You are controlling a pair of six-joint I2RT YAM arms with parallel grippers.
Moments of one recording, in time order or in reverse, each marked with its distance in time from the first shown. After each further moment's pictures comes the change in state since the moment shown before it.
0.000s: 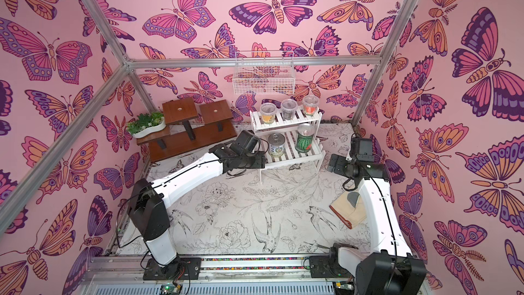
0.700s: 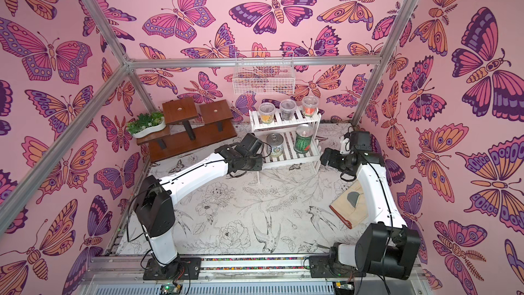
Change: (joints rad) left arm -0.007 0.037 -0.008 -0.019 -0.087 0.026; right arm -0.018 0.187 0.081 0.031 -0.306 -0.002
